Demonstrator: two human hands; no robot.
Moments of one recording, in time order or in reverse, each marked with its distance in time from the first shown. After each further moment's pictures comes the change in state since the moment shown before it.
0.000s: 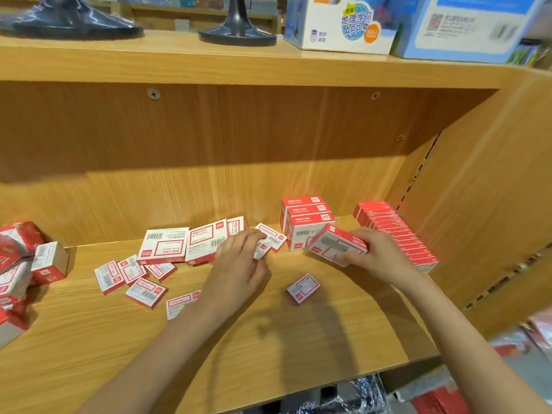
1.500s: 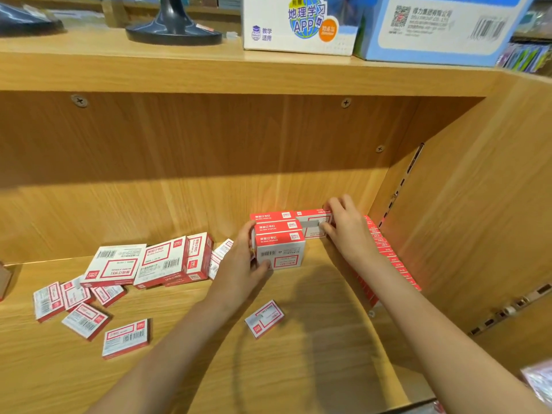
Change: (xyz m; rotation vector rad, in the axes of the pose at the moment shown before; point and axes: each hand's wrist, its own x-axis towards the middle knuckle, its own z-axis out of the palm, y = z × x) left_hand 0.061 0.030 0.059 -0.455 0.001 -0.225; right_hand 0.085 0.033 -0.013 -0.369 0.282 -0.160
